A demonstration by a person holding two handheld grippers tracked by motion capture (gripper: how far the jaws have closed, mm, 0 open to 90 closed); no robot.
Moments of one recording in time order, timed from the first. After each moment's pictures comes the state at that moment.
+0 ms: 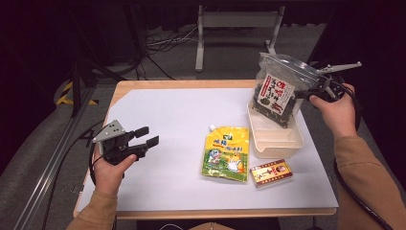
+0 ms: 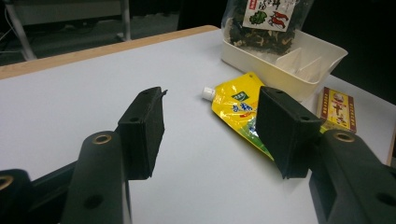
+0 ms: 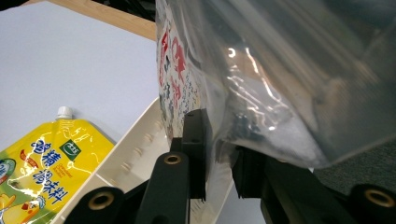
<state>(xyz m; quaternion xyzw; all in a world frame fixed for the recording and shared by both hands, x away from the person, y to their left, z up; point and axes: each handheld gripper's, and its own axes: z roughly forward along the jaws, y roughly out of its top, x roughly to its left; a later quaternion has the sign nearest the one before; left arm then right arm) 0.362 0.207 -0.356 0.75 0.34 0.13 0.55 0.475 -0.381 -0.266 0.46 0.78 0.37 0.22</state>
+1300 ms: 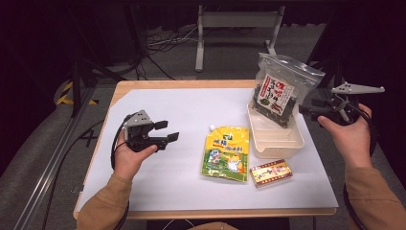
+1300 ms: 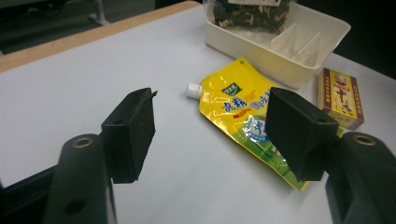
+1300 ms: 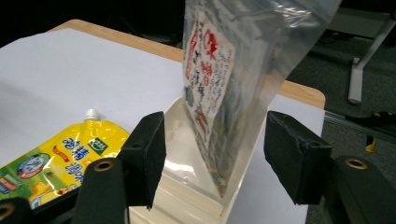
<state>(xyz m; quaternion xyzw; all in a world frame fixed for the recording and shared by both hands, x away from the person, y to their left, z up) 0.404 0.157 -0.359 0.80 0.30 0.10 0.51 0.402 -0.380 -0.270 0.45 0.75 0.42 0.26</state>
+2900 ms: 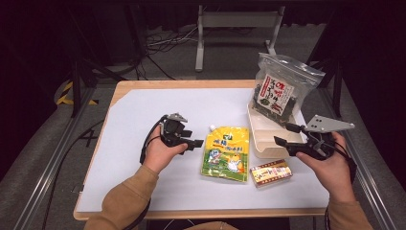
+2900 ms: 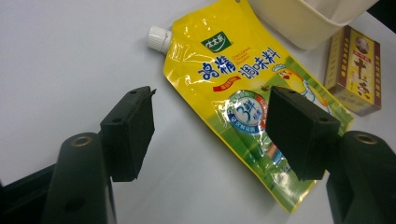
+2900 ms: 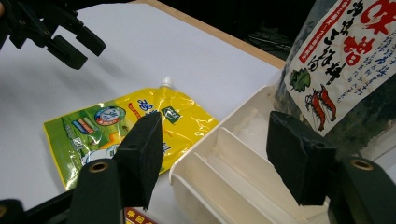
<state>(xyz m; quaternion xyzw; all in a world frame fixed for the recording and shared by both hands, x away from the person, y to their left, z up) 0.436 0.077 -0.393 0.83 0.36 0.00 0.41 0.348 -0.324 -0.317 0.33 0.80 0.44 0.25</state>
